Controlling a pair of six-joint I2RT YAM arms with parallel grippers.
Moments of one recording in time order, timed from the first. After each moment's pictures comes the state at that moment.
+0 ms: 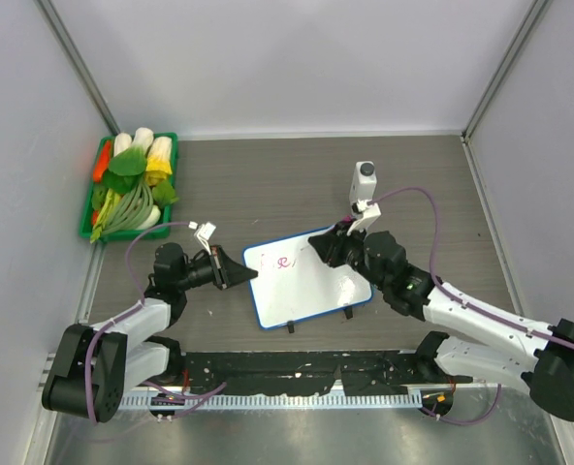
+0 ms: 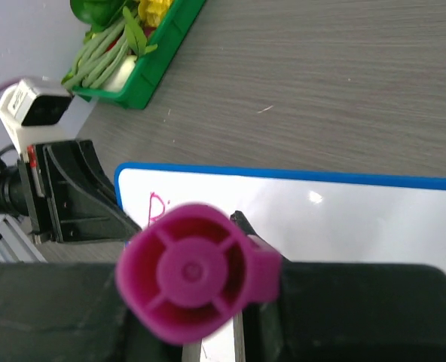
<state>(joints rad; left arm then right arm) -0.19 1.10 0.19 0.64 0.90 -0.71 0.87 1.00 0.58 0.22 0.20 0.53</state>
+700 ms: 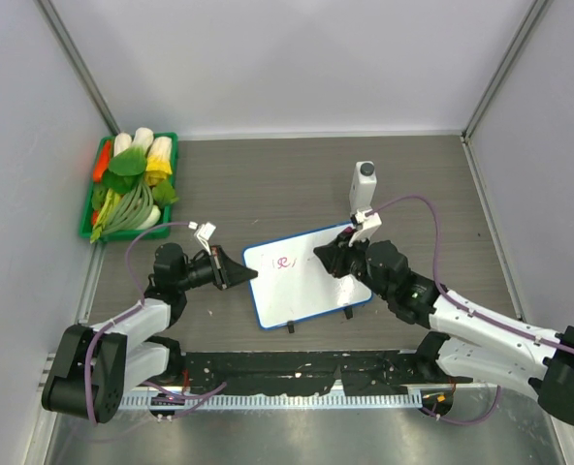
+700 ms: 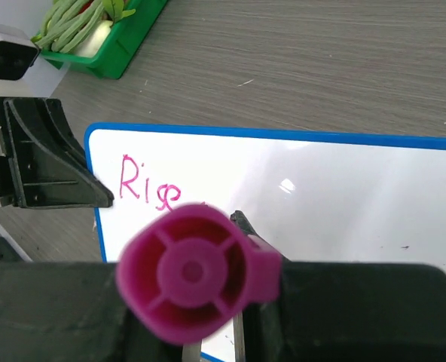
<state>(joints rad) -0.19 1.10 0.19 0.64 0.90 -0.71 0.86 0.92 0.53 0.15 0.19 0.48</state>
